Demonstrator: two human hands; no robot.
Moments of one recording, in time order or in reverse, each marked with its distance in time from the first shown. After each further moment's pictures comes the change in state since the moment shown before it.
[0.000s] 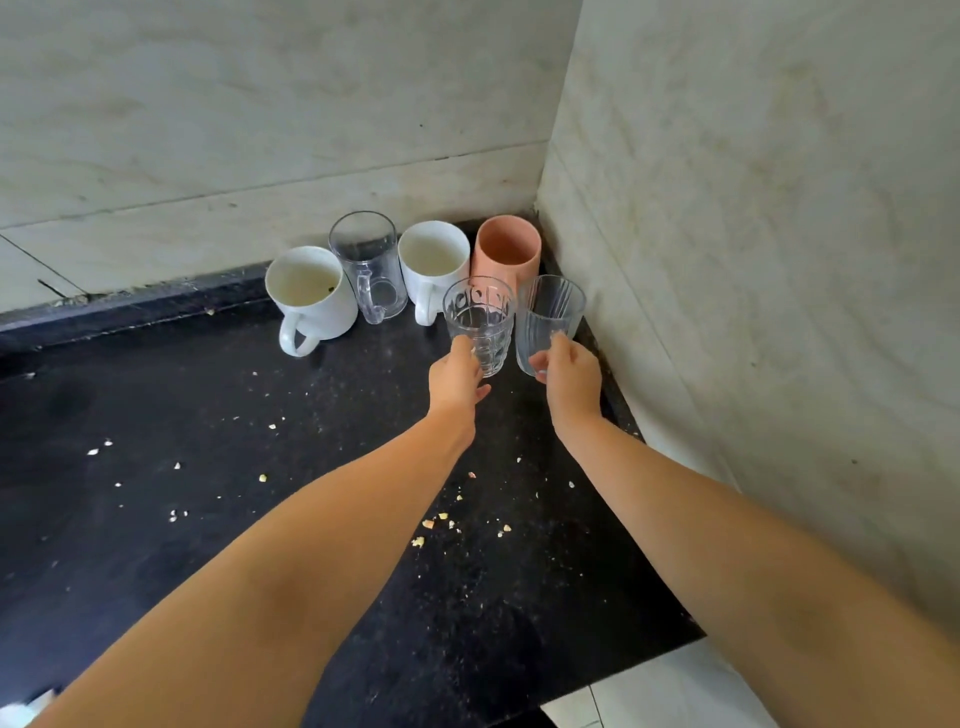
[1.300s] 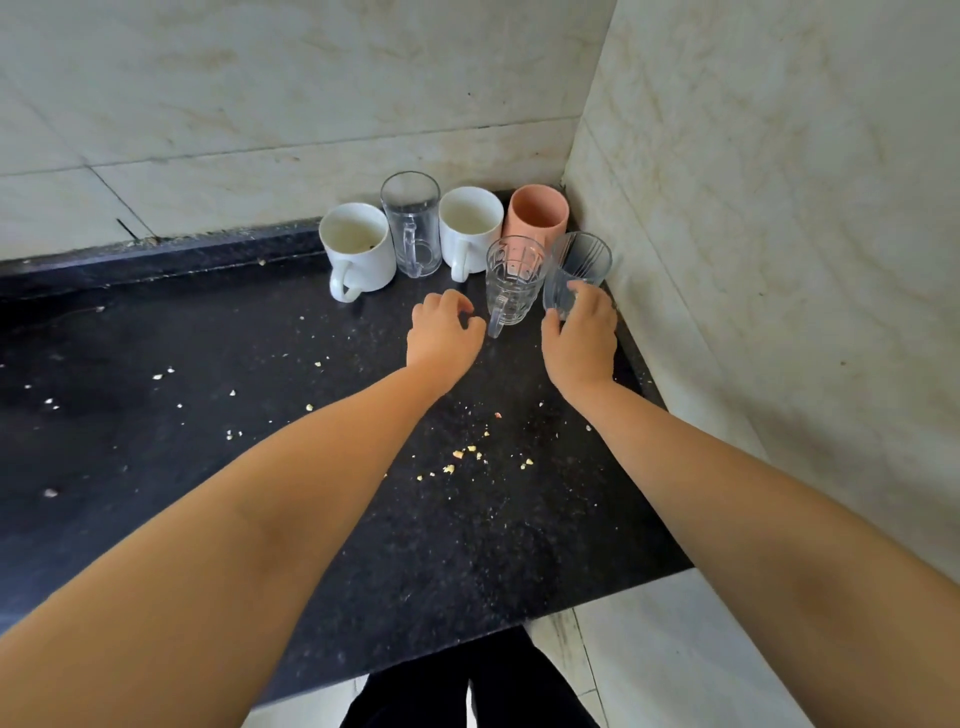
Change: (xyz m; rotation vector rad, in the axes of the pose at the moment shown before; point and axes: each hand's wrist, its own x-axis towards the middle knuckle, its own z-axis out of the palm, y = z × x) left_hand -0.020 0.006 -0.070 0.970 0.101 0.643; right_hand -0.054 -0.014 -0.007 -0.627 0.086 -0.486
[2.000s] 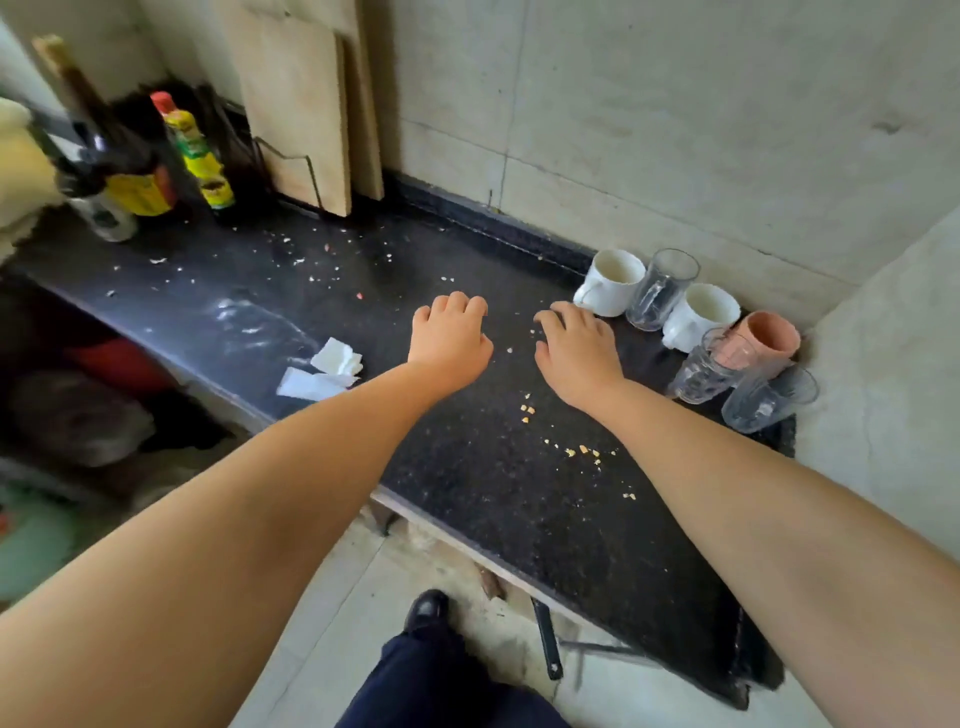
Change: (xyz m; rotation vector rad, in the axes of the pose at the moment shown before) left_hand -0.201 -0.078 -0.121 0.456 0.452 -0.277; right_hand -0.110 -0.140 -0.005 -0.365 -0.504 -1.084
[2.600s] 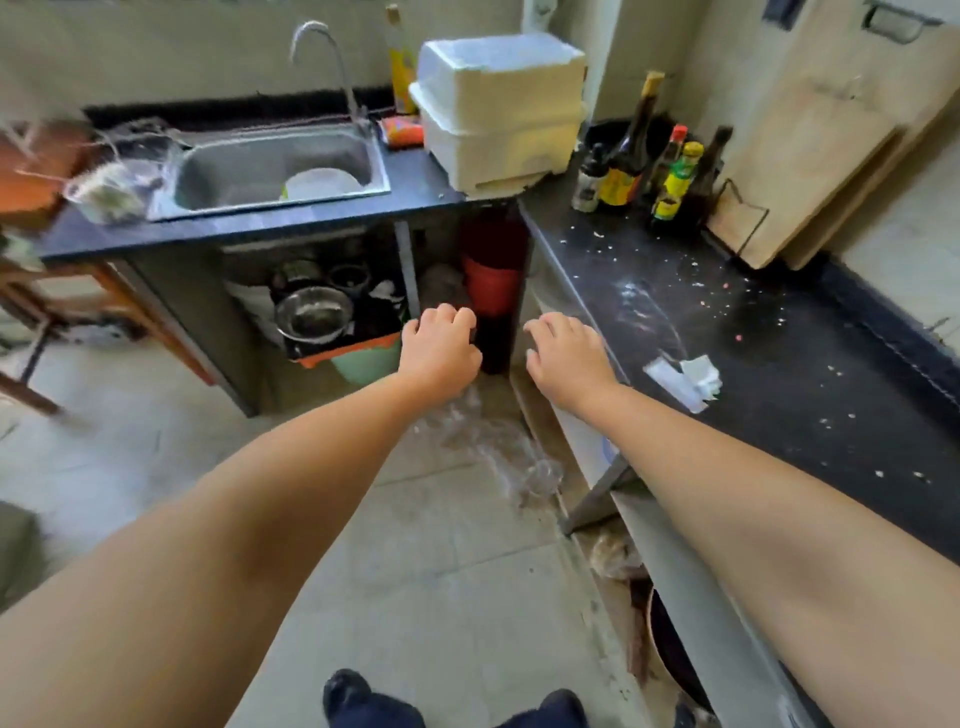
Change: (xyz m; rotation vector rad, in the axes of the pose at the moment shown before) left_hand -0.347 -0.259 -0.126 0.074 0.214 -0.821; right_hand -0.095 -0.409 0.024 0.062 -0.037 -0.859
